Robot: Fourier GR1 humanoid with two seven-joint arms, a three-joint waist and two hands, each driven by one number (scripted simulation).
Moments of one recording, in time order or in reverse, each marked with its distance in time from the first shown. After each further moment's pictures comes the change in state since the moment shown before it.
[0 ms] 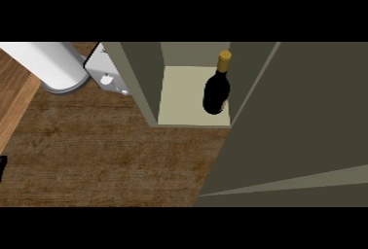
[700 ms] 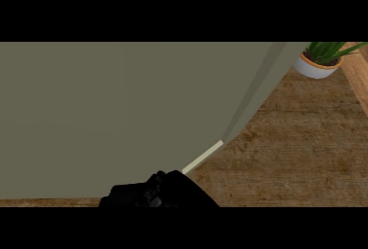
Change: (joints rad) left arm 0.136 0.024 0.248 0.012 0.098 -0.242 0.028; right arm -0.614 0.023 0.125 0.362 0.101 -0.452 0.066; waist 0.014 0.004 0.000
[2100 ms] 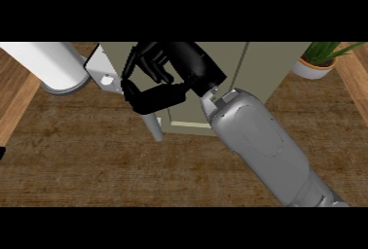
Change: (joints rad) left arm -0.182 -0.122 -0.050 0.016 -0.084 0.000 0.252; right arm -0.404 -0.029 -0.416 0.773 -0.142 0.192 -0.471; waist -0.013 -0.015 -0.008
